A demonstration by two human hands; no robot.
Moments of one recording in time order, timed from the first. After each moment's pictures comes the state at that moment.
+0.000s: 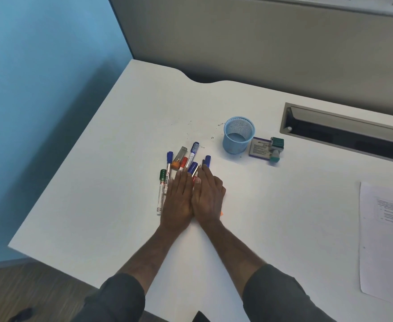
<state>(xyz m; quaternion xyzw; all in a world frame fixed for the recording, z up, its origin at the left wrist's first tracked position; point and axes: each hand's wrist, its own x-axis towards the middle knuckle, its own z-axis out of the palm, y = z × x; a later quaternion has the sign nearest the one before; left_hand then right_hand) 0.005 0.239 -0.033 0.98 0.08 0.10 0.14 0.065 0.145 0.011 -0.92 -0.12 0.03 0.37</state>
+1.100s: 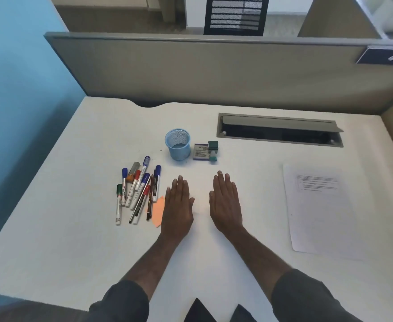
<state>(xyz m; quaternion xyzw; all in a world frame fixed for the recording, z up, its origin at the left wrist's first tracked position) 0.026 0.097 0.025 0.98 0.06 0.06 0.15 0.080 -0.062 0.037 -0.96 -0.18 -0.03 0.19</state>
